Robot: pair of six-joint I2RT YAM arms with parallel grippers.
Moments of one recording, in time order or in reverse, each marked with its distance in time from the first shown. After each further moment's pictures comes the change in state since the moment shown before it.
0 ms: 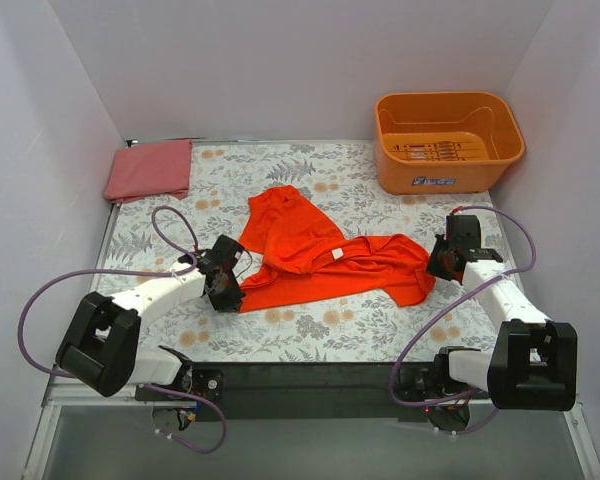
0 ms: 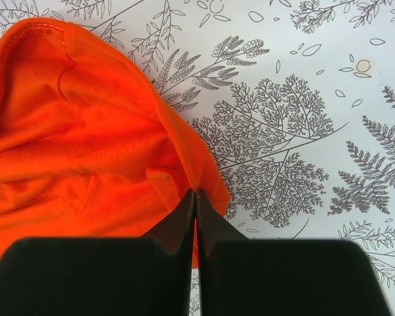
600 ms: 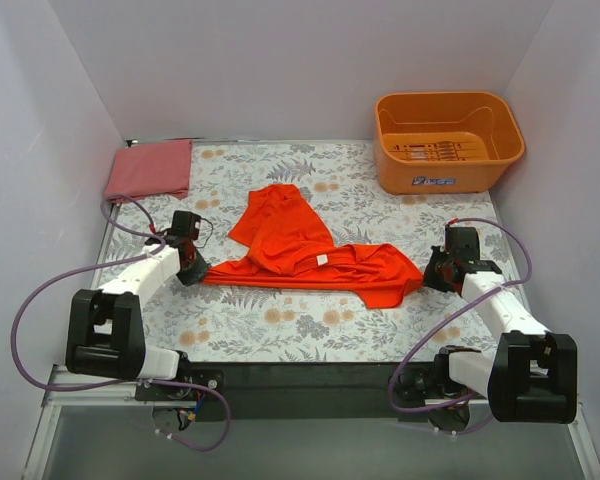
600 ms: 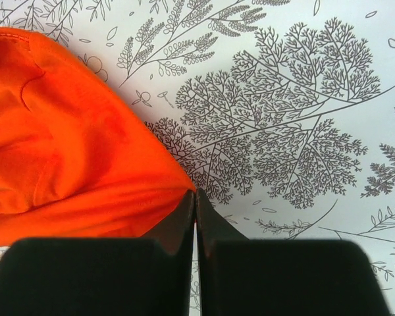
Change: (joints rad) left arm 0.357 0.051 0.109 0.011 -0.141 0.158; right arm 0.000 -0.055 -0.093 0.012 -0.079 0.005
